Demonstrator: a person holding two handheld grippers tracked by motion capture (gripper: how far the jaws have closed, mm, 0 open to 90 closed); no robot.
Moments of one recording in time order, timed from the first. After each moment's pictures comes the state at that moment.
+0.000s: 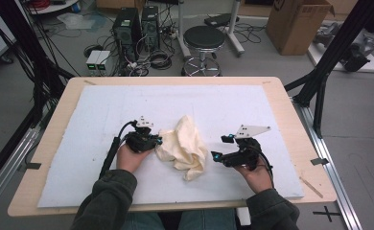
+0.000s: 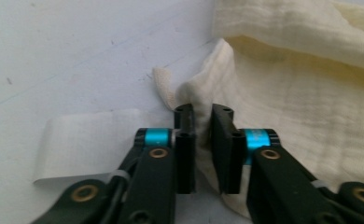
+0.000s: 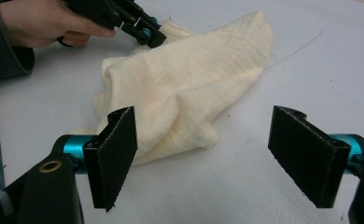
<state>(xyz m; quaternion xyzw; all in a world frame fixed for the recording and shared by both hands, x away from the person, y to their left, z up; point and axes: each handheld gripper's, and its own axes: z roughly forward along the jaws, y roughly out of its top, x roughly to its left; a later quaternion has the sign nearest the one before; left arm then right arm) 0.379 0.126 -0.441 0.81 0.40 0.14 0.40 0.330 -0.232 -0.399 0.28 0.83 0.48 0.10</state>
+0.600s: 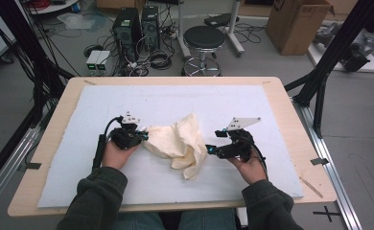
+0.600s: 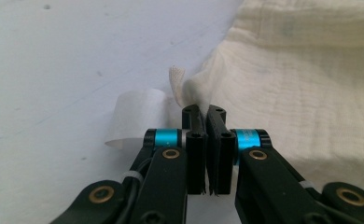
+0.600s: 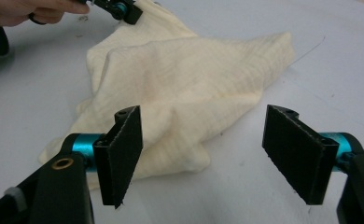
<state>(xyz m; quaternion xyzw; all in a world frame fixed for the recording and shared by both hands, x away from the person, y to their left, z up) 0.377 0.170 -0.420 0.81 0.41 0.17 0.38 0.354 -0.213 -0.393 0.28 0.84 0.46 0.09</state>
